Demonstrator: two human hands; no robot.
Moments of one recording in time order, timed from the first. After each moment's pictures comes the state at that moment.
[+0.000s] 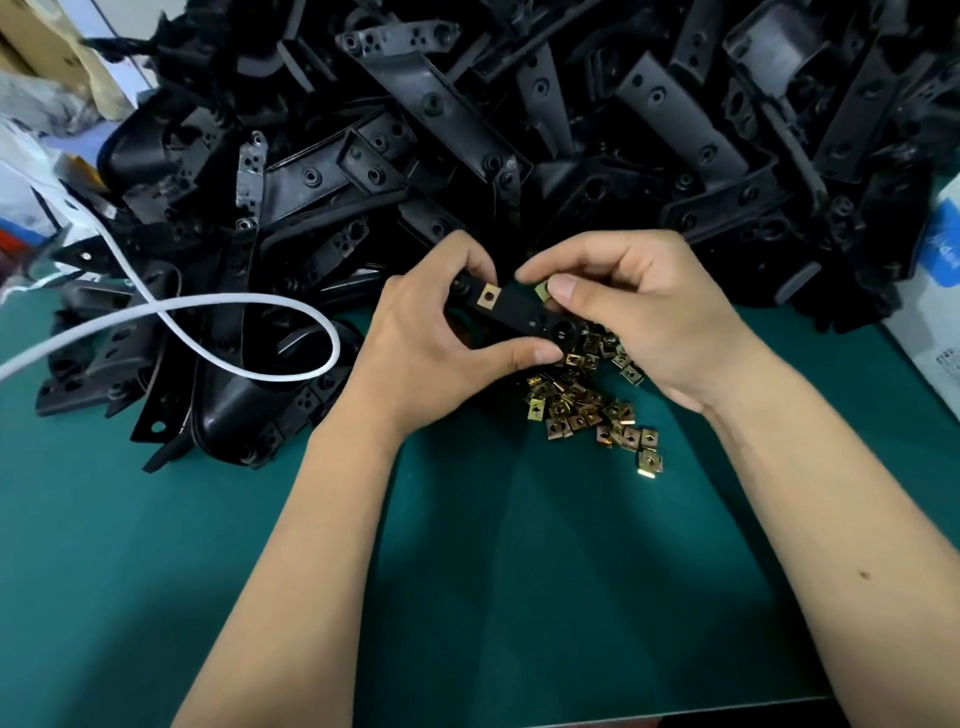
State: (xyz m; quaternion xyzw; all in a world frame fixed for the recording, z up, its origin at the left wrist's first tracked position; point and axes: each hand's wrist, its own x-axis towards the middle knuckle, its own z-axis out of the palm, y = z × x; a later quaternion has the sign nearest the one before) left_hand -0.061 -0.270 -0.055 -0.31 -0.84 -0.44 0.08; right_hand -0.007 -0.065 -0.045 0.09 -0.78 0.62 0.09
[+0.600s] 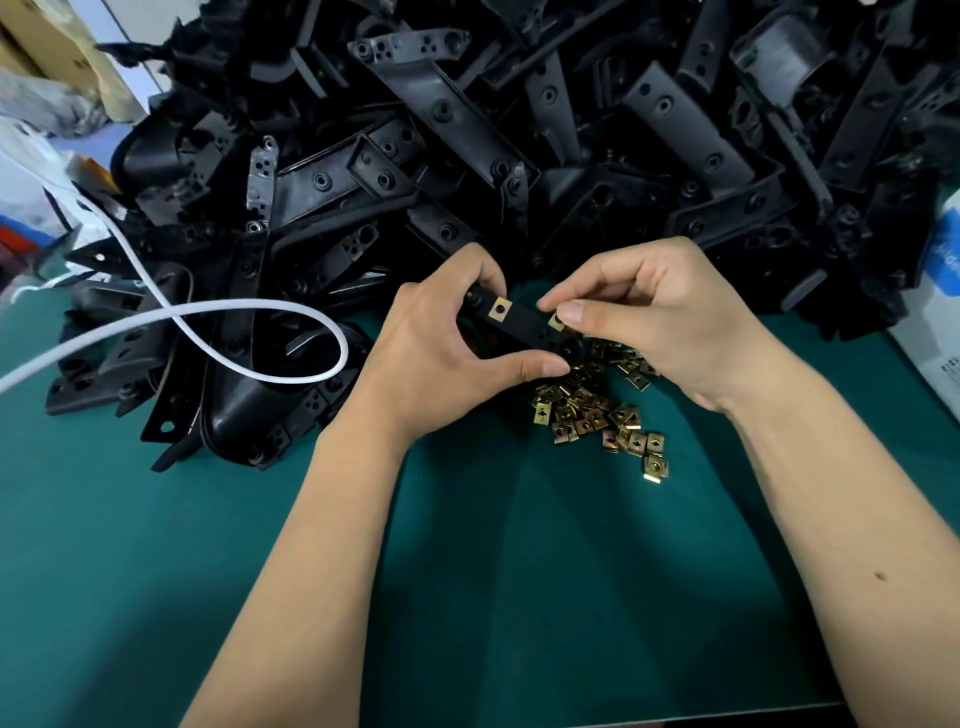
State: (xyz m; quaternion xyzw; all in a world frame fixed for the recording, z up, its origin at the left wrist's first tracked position) left_hand -0.061 -0.271 -0.058 -0.32 -0.84 -0.44 0.06; right_hand -0.007 -0.054 -0.043 0.10 -0.79 0.60 0.05
